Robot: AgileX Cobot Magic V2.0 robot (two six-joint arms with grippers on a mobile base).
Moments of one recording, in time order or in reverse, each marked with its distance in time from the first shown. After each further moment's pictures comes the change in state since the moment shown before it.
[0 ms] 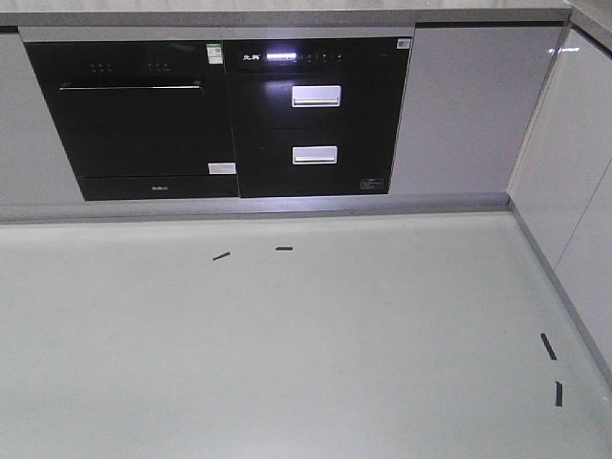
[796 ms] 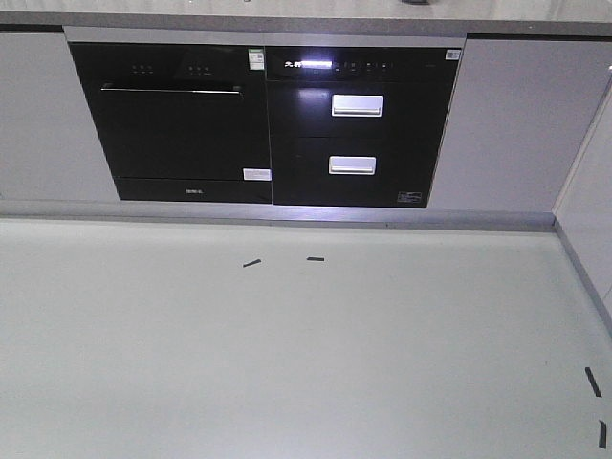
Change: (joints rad) left arm 0.000 0.000 0.000 0.000 0.000 0.000; right arm 0.000 0.000 0.000 0.000 0.000 0.000
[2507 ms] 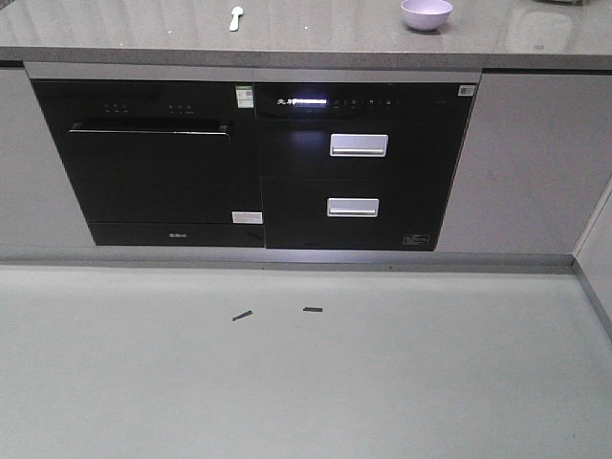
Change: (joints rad) left arm 0.000 0.000 0.000 0.000 0.000 0.000; right arm 0.000 0.000 0.000 0.000 0.000 0.000
